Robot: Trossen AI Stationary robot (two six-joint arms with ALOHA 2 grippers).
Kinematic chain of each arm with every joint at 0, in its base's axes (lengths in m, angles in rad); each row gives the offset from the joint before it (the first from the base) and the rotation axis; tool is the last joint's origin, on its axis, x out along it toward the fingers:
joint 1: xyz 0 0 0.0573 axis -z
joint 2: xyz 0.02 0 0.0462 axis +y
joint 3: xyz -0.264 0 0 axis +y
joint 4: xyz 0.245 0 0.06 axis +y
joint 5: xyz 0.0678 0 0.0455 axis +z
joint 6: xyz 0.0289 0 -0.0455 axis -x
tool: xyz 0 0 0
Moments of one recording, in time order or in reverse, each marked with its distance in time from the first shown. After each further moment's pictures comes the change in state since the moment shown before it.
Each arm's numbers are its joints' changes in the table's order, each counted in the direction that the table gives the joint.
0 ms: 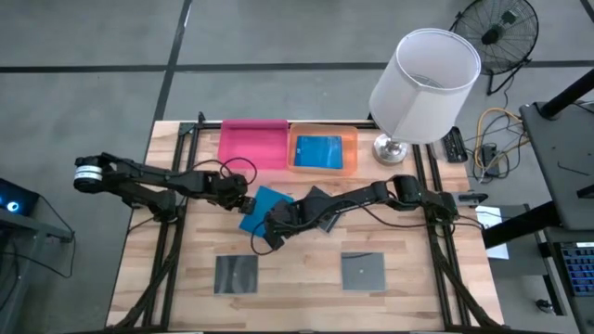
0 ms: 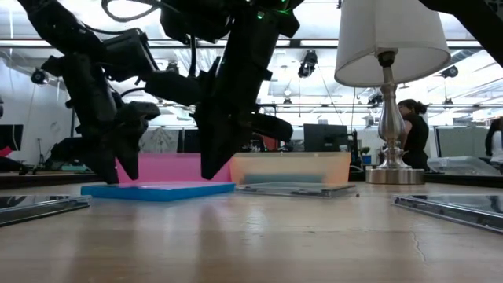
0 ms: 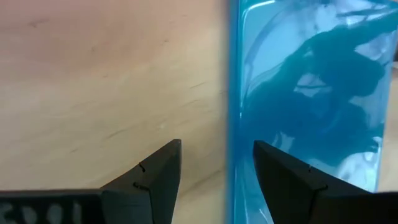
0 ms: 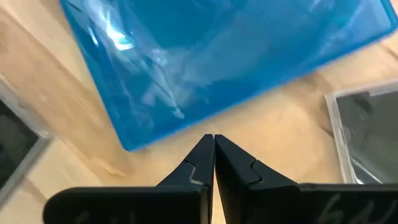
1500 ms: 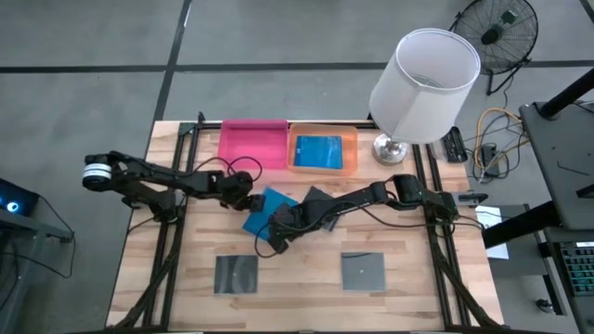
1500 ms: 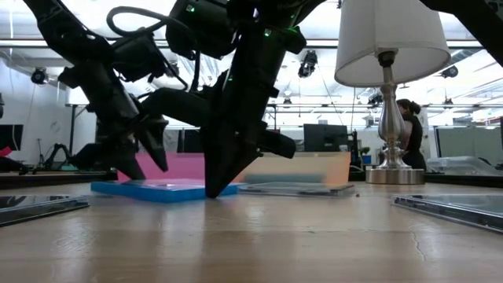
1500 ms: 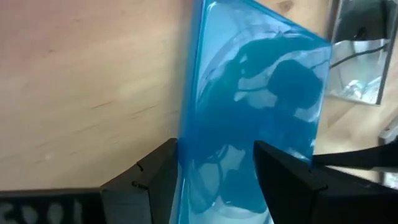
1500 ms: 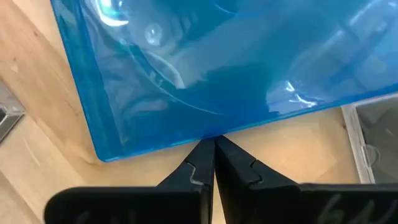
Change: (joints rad) left arm -0.004 0.083 -0.001 -0.275 -0.124 0.100; right arm 0.012 0.003 0.104 -0.115 0.012 0.080
